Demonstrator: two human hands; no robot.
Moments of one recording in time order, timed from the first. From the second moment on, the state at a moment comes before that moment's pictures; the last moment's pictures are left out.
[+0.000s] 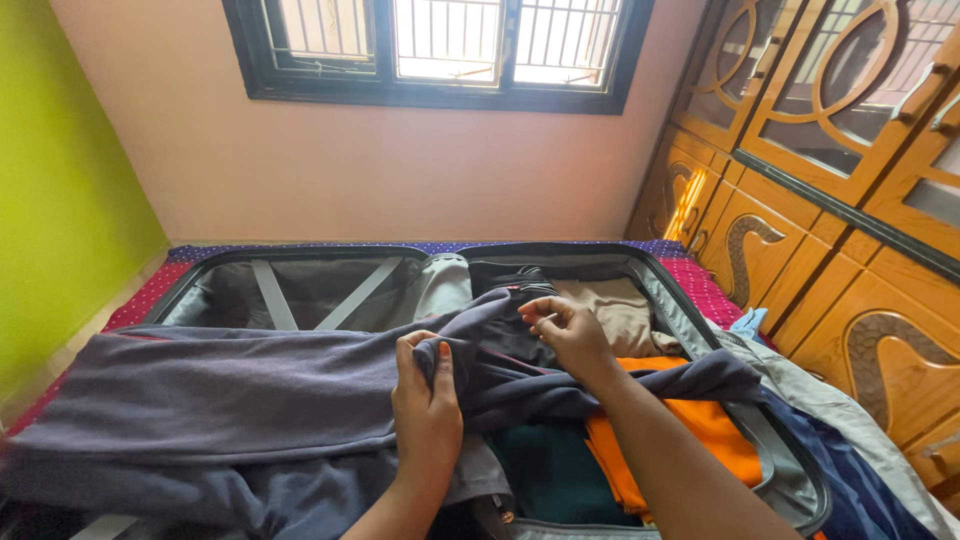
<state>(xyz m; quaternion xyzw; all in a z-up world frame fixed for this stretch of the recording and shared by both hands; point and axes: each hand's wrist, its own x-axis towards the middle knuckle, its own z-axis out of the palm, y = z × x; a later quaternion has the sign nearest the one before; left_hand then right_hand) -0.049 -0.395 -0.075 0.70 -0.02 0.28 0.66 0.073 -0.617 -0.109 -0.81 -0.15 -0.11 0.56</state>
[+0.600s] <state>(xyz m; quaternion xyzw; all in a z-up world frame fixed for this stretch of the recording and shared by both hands) -0.056 -0.391 -0.054 0.74 -0.06 0.14 0.65 -0.077 -0.612 -0.036 -0.83 -0.48 -0.11 0.24</state>
